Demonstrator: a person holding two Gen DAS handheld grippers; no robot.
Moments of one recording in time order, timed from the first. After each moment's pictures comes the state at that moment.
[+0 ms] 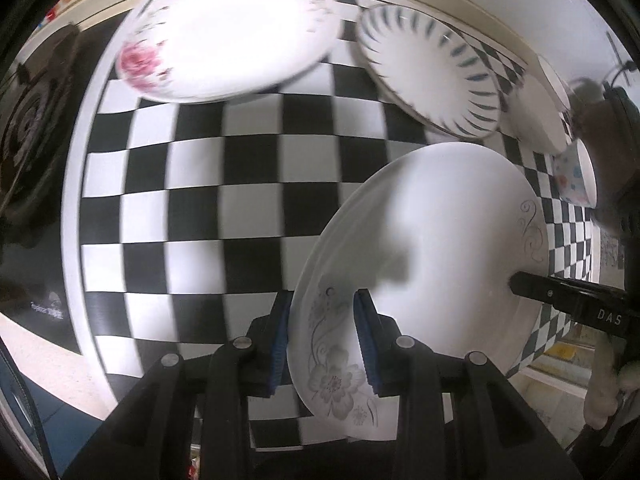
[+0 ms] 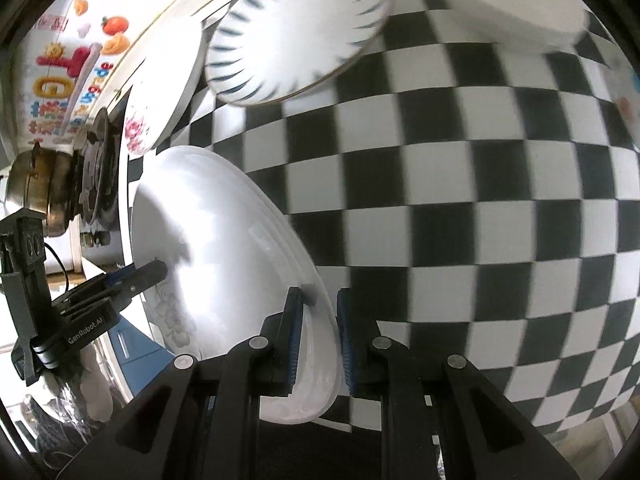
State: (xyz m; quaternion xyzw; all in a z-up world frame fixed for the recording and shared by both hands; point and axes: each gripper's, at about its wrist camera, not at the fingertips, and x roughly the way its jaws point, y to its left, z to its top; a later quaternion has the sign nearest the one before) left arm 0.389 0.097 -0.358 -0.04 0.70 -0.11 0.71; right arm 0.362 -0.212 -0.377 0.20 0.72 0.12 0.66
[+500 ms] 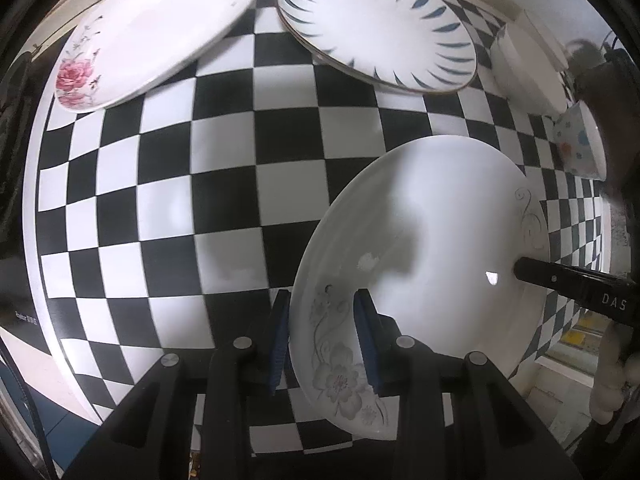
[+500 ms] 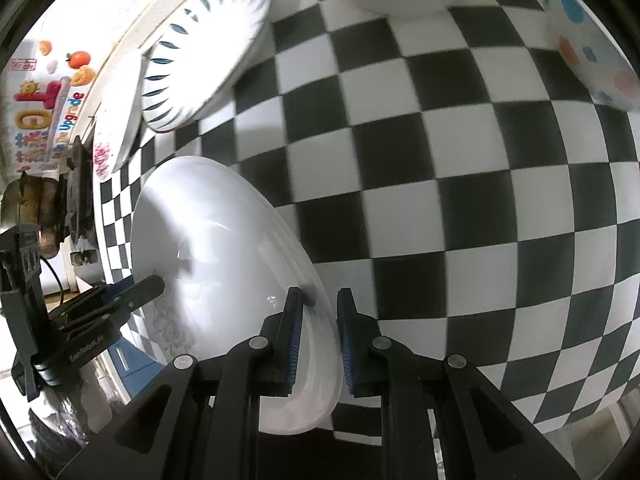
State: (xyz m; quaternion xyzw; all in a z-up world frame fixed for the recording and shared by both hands) left arm 0.399 0.028 -0.385 0.00 0.72 -0.11 0.69; right arm 0.351 -0.270 -0.402 0.22 0.72 0.09 0.65
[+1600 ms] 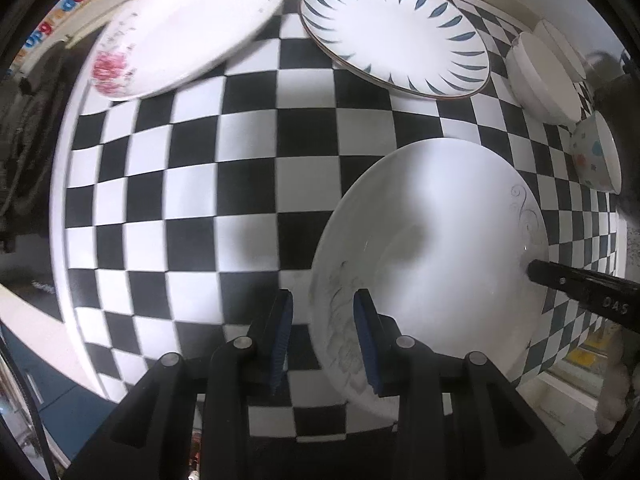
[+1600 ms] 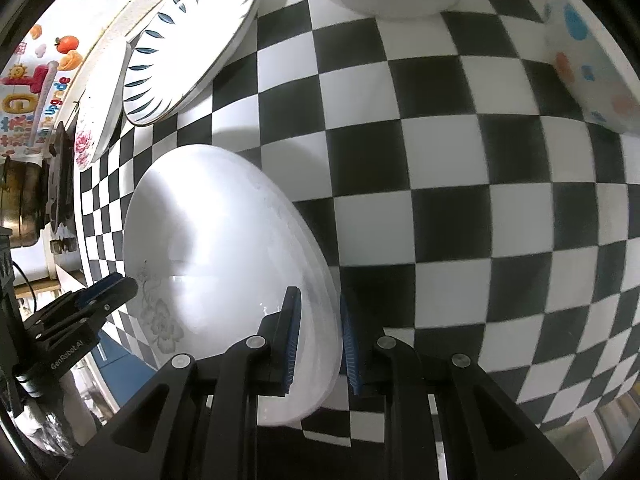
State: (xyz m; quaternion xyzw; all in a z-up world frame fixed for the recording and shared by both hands) left arm 0.380 0.023 -0.369 0.01 0.71 -0.05 0.70; right arm 0.356 -0.265 -0.404 0.17 0.73 0.08 0.65
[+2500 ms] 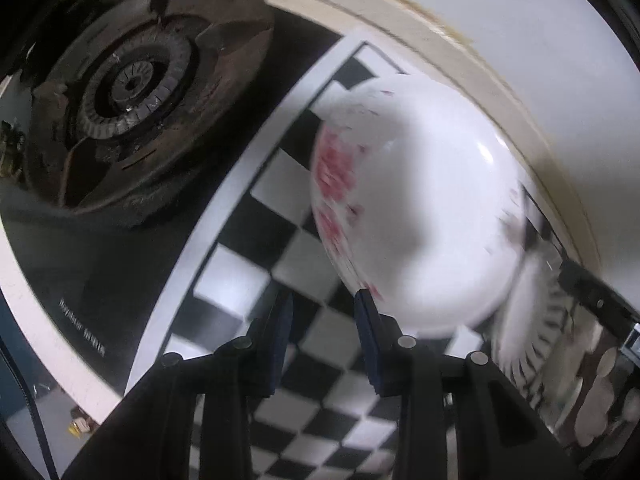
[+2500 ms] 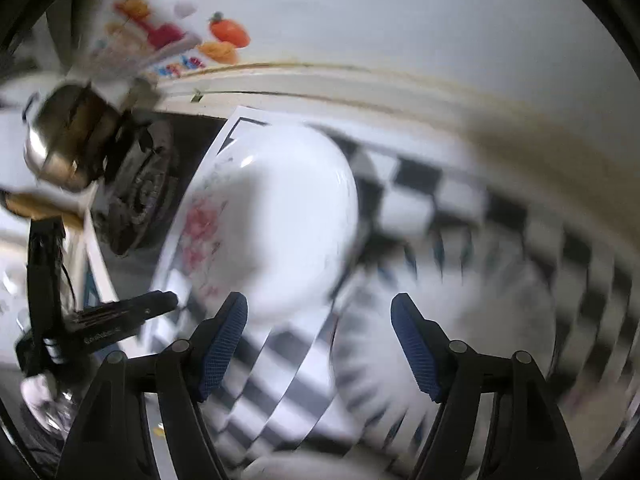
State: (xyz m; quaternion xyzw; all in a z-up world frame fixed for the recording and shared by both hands) left arm 0.495 0.226 -0.367 -0.24 0.65 0.12 0.71; right arm 0.602 -0.051 -0.341 0.00 0.63 0.30 0.72
